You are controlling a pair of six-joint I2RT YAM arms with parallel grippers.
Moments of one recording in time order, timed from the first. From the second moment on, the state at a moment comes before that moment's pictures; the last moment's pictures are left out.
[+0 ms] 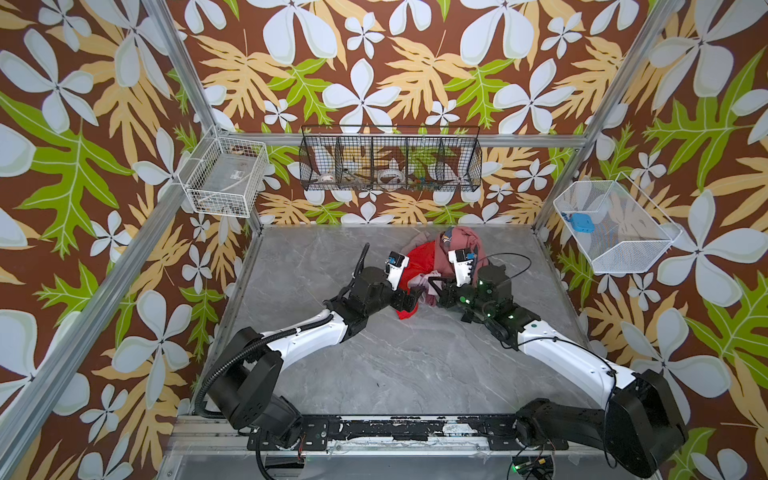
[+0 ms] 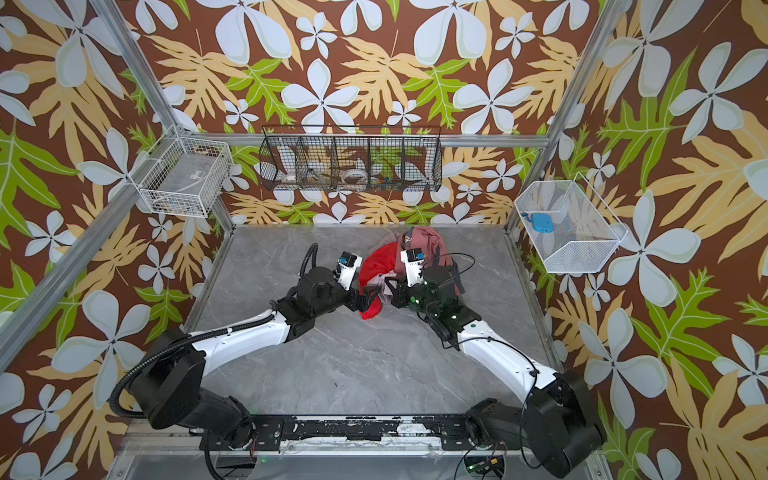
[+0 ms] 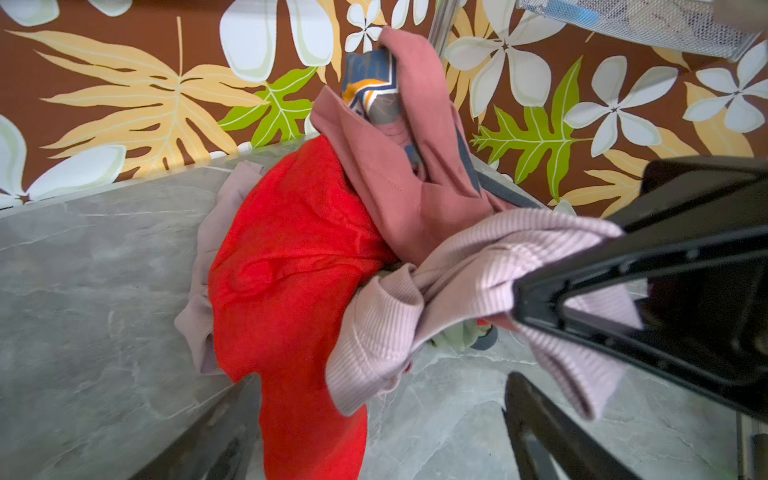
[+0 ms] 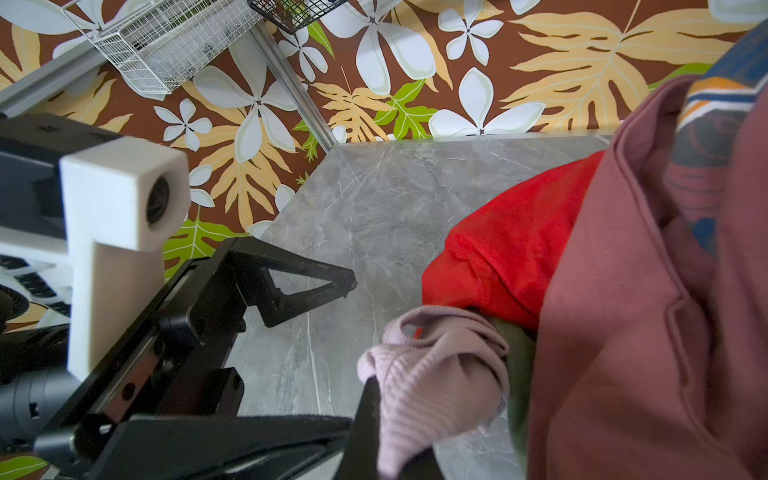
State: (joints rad) left arm -0.70 1.53 0.91 0.28 0.10 -0.18; right arm 0.47 1.24 0.76 0.16 -0.30 0.38
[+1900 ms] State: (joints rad) left arm -0.76 1.67 1.15 0.11 0.06 -0.12; right arm 0.29 1.17 0.62 0.24 -0.24 0.48
